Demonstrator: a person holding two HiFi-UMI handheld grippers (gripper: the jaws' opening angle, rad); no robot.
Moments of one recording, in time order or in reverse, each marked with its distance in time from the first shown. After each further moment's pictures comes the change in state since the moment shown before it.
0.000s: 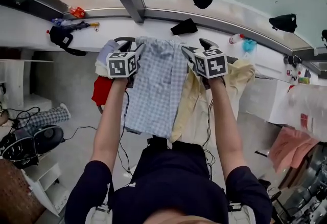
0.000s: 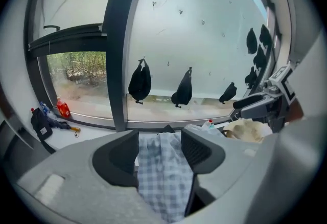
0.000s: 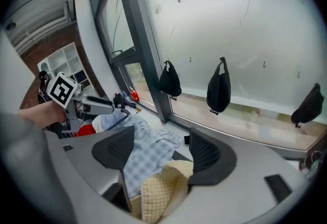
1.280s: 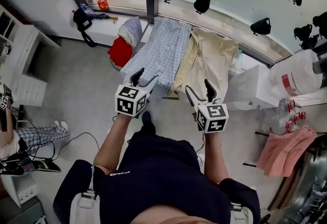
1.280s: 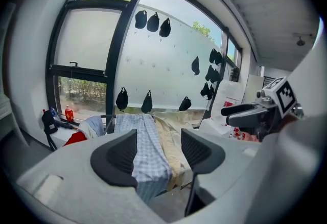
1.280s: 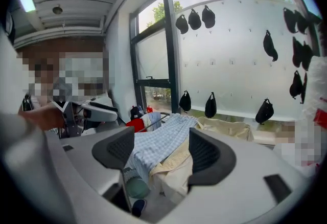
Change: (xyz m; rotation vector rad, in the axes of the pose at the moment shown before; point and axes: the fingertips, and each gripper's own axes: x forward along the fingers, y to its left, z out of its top) left arm -0.376 -0.206 -0.190 0.081 -0.285 -0.128; right arm -0.351 0.257 -0.195 -0.118 -0.315 -0.090
